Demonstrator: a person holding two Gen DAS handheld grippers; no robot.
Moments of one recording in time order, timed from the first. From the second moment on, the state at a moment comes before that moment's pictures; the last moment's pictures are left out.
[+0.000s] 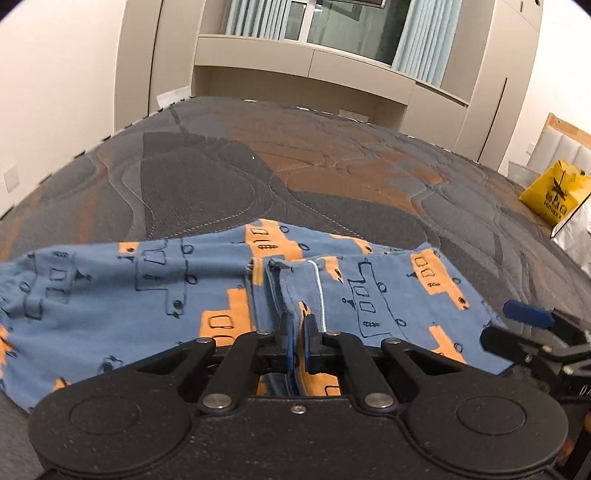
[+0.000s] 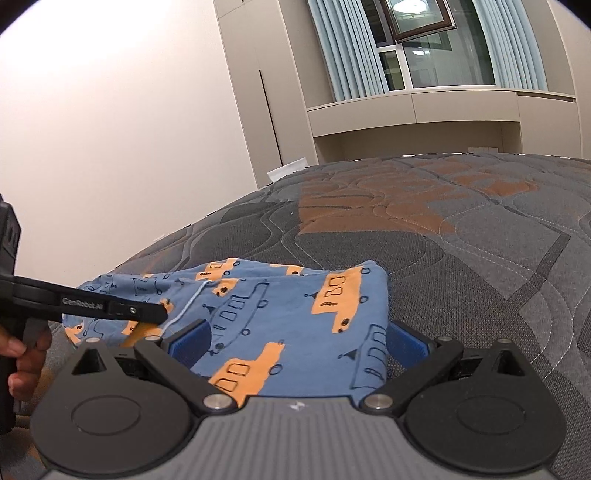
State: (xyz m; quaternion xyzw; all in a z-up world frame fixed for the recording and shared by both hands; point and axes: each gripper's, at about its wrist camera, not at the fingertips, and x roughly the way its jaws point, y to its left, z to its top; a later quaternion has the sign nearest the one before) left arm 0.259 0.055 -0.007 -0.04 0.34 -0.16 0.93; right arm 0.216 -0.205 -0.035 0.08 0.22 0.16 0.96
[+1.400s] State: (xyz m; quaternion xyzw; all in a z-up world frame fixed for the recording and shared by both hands) left arm 0.217 0.048 -0.030 0.01 0.33 -0.11 0.94; right arm 0.196 -0.181 -0.058 -0.25 0.19 0.00 0.95
